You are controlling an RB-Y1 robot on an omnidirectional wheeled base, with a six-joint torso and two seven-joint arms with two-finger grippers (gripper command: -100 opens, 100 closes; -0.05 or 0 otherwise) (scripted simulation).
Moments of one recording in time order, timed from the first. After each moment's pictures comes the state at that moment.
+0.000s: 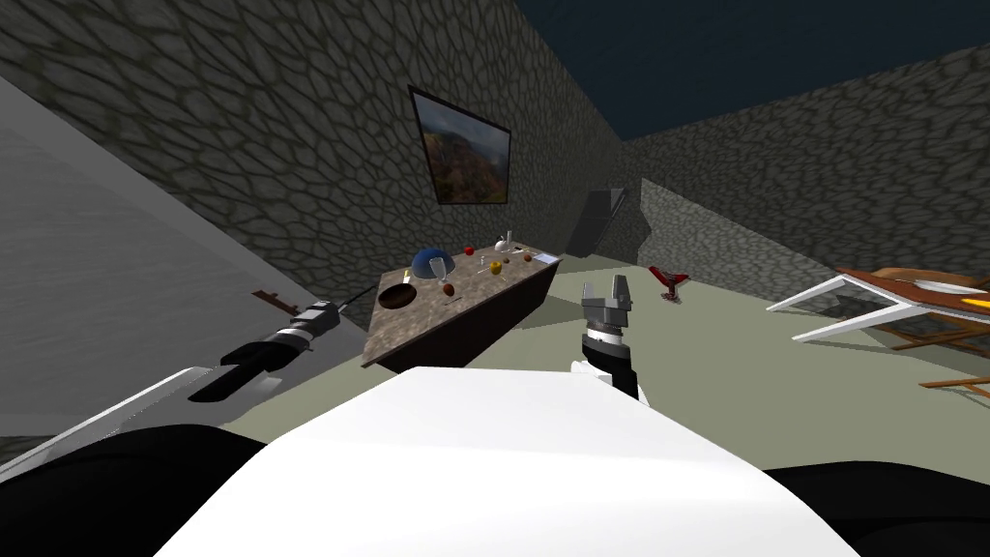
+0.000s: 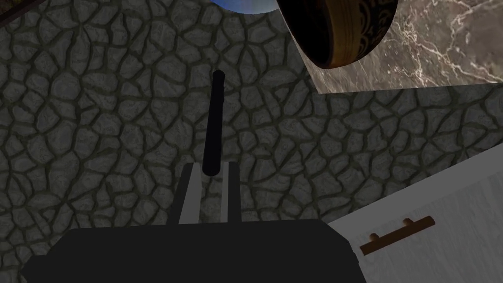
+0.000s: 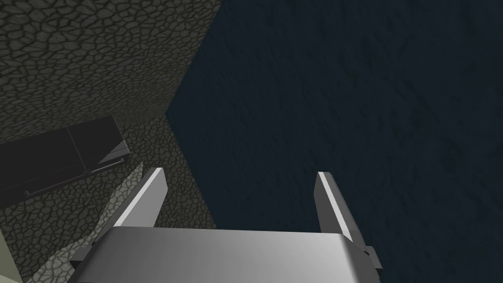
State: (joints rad) left arm 0.68 0.94 0.46 -1.64 -0.06 -0.20 0.68; right arm 0.54 0.00 -0.06 -2.24 -0.03 -0.56 -0.06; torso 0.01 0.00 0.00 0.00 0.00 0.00
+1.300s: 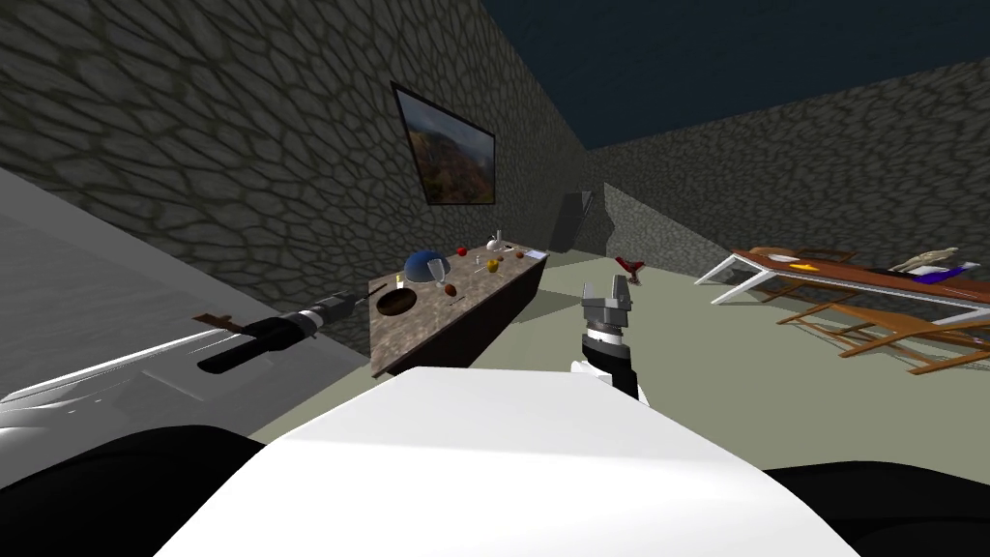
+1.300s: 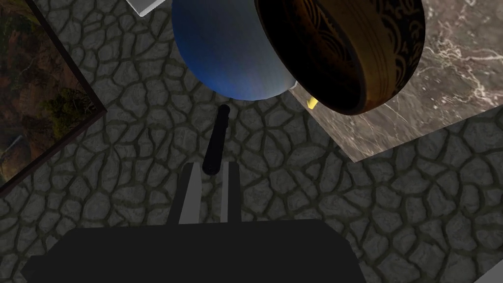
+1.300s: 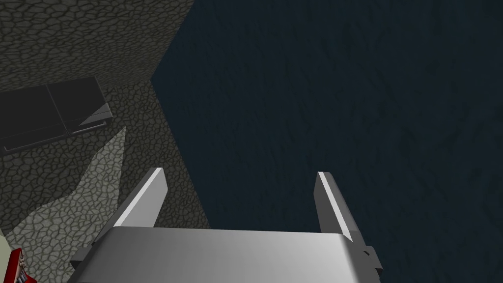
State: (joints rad) left arm 0.75 1.28 0.35 -1.65 -0.05 -0.20 0.79; right arm 0.54 0.00 -0.06 -2.24 -0.03 -0.56 -0.06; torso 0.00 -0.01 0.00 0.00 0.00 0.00
